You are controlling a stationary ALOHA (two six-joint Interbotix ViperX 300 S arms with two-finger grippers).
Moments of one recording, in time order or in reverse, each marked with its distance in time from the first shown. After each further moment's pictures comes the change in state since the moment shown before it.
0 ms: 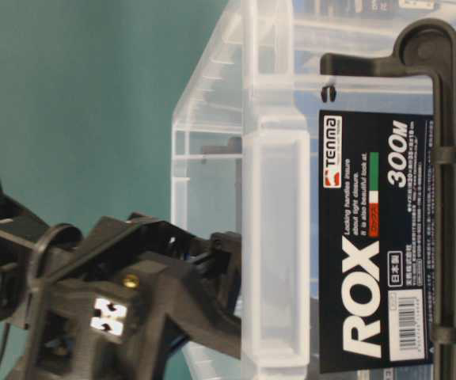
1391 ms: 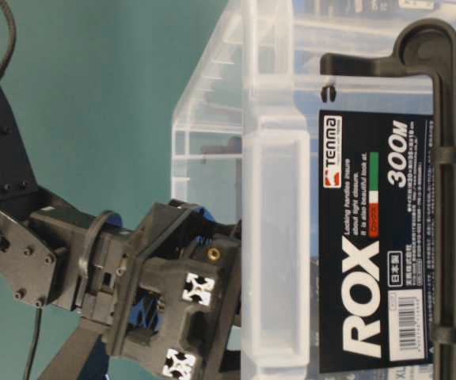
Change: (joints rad) left arm 0.002 0.000 0.000 -0.002 0.002 0.000; right arm -0.014 -0.012 0.063 -0.115 -0.063 0.009
